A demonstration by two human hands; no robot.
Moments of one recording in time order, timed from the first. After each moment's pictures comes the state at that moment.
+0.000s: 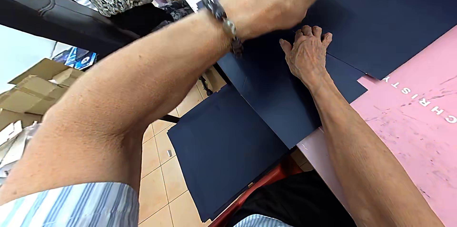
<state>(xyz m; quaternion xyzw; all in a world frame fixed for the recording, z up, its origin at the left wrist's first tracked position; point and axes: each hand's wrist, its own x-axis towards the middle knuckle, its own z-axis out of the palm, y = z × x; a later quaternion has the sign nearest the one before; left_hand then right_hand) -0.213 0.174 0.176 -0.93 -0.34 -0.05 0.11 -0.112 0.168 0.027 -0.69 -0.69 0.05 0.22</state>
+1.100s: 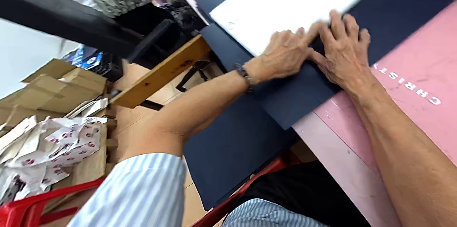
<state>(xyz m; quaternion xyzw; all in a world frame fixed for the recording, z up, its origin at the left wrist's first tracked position) -0.205 0.145 0.058 -0.93 -0.34 -0.11 0.05 -0.023 0.117 0.014 -0.60 -0.76 -0.03 0.25</state>
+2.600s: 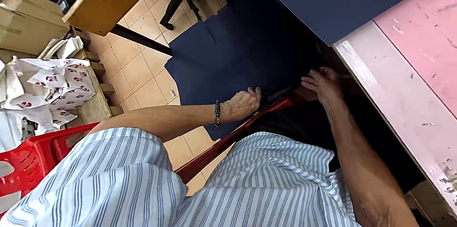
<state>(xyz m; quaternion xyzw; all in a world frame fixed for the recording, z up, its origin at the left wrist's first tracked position) -0.345 -0.088 -0.100 -0.87 -0.37 0.30 -0.13 -0.105 -0.049 -0.129 -0.69 -0.23 0.59 0.35</state>
